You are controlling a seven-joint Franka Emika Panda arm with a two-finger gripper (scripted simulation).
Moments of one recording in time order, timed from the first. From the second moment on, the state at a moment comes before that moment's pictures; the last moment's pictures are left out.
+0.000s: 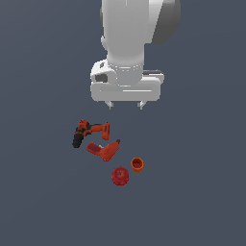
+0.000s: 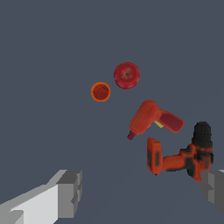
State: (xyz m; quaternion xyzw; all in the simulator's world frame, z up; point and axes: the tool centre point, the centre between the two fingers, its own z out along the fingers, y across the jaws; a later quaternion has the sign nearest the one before) arm -0.003 0.009 0.310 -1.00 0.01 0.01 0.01
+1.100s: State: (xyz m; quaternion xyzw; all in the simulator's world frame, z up) arm 0.011 -0.030 0.272 -1.00 0.02 0.01 0.01
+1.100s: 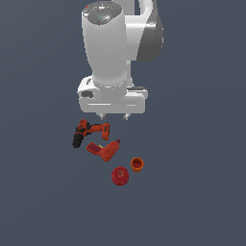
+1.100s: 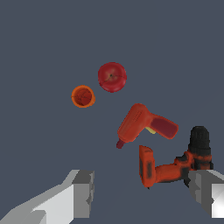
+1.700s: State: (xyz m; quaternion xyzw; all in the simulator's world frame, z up) arm 0.019 -0.146 0.157 -1.00 0.04 0.01 0.00
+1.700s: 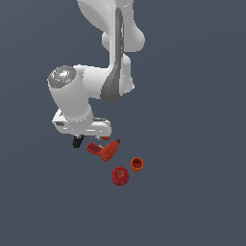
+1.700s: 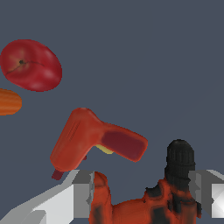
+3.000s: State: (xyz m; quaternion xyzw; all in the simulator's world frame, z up) arm -0.013 -0.243 0.041 -1.00 0.05 0.02 -0.02
